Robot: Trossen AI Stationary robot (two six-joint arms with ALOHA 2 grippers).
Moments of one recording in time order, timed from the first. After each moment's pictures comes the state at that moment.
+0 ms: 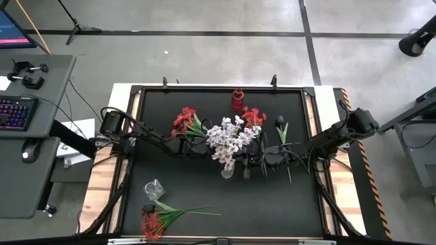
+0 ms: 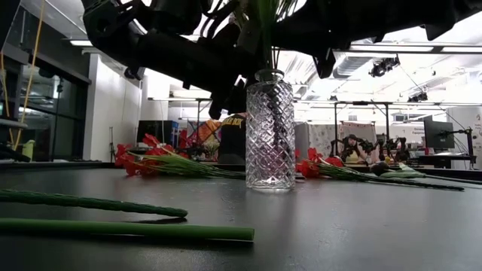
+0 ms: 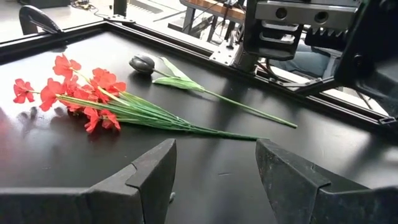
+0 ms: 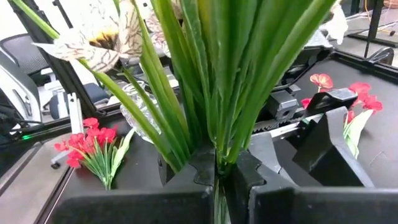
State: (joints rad) left arm -0.11 1.86 0.86 0.73 -0.35 -0.35; right arm 0.31 1.53 0.67 0.62 0.38 0.32
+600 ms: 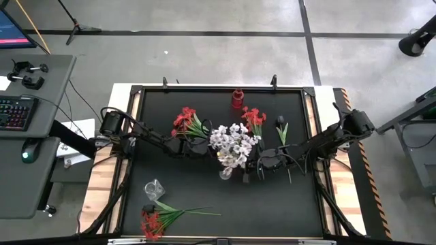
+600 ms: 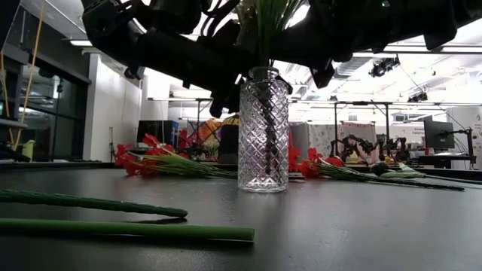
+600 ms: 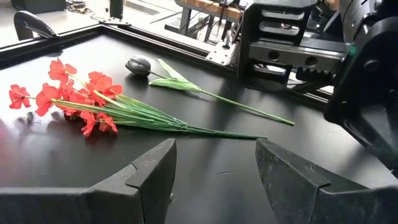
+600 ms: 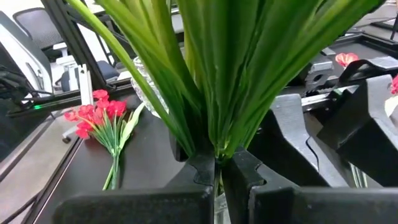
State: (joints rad) left arm -0.11 1.86 0.86 0.73 -0.35 -0.33; right arm 0.33 1.60 0.67 0.62 0.31 0.30
